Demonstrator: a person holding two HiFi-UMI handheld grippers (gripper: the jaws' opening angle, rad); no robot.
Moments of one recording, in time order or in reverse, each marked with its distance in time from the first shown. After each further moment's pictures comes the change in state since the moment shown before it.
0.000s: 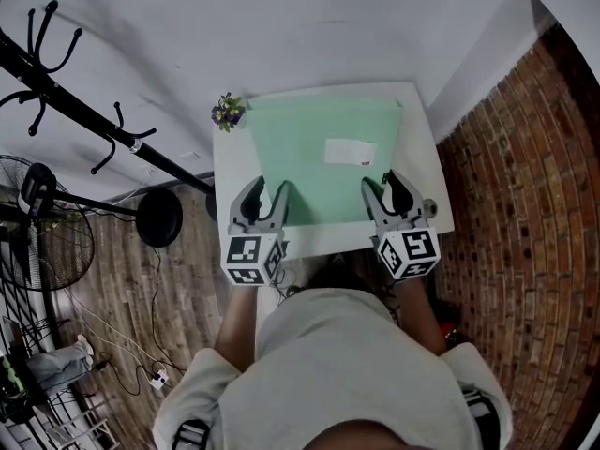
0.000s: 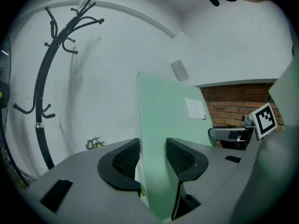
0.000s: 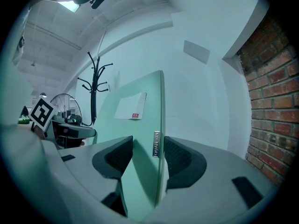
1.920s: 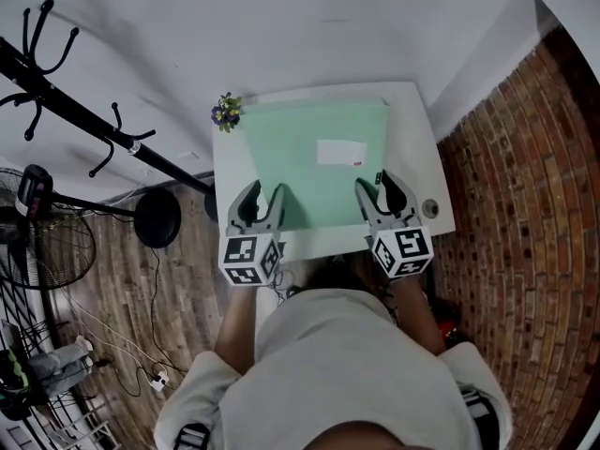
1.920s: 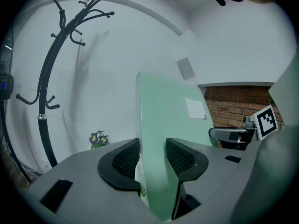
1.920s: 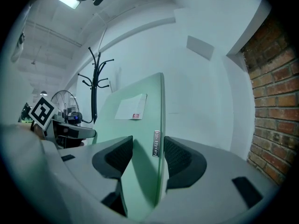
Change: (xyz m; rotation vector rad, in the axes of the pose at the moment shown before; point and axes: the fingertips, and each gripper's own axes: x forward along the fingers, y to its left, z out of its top) left arm 0.002 0.023 -0.019 -0.057 0.040 0.018; right arm 0.019 0.013 -0.013 -0.010 0.030 0.010
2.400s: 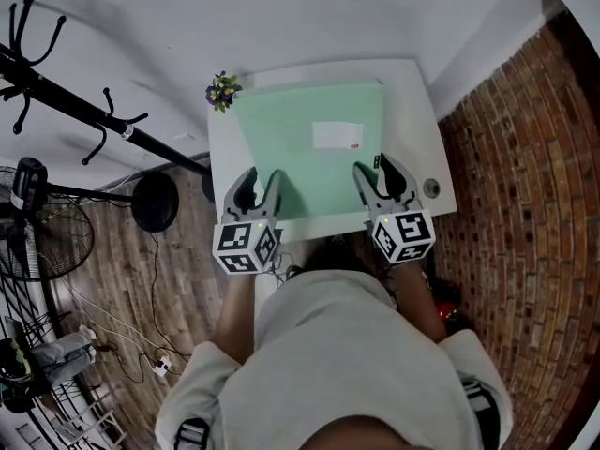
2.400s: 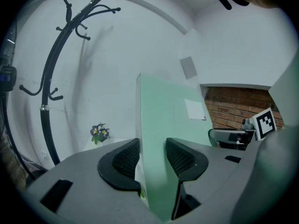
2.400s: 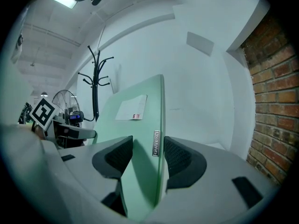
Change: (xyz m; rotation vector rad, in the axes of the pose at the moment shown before) left arm -0.006 0.001 -0.015 -0.053 0.033 -0.002; right arm -0.003 0.005 -0.011 0.016 0.036 0.015
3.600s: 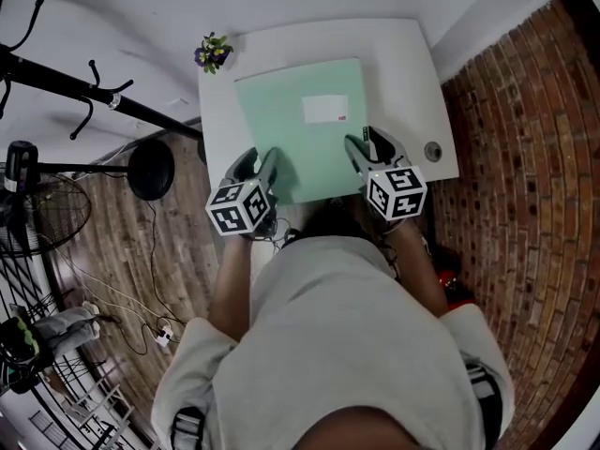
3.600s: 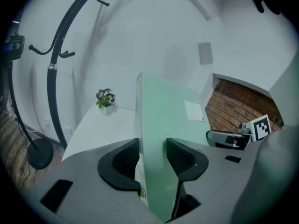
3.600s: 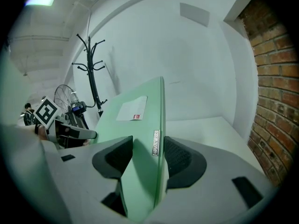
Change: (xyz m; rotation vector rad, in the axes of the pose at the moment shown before) left arm 0.006 0.010 -0.091 -0.198 0.241 0.005; right arm 0.010 -0.002 -0.084 0.096 0.242 0.058
